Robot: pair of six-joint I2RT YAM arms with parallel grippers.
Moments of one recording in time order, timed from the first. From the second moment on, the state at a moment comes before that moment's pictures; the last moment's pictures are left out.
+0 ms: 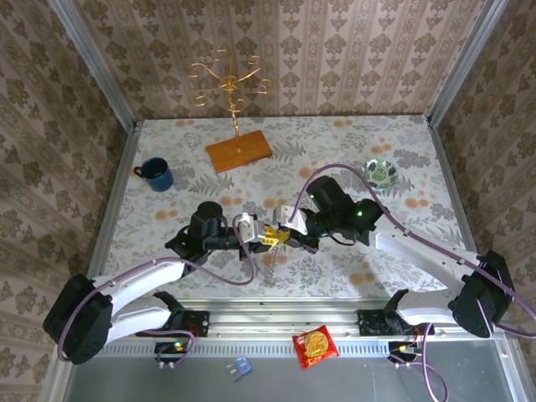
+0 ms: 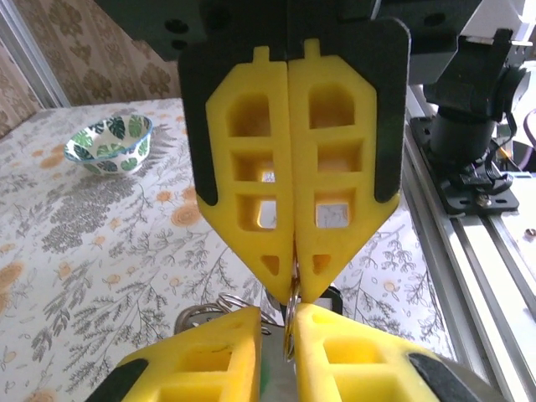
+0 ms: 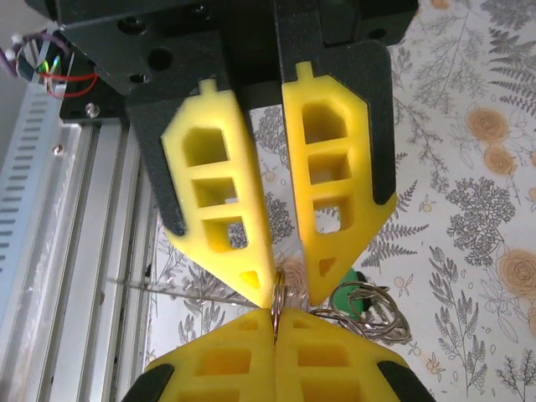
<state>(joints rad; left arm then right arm) -0.74 1.09 0.47 0.28 0.76 0.38 0.75 1.28 1.01 -0.59 -0.50 -0.57</state>
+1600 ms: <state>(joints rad) -0.74 1.10 0.31 0.62 0.71 0.30 0.68 1.15 0.77 -0.24 -0.57 -0.28</state>
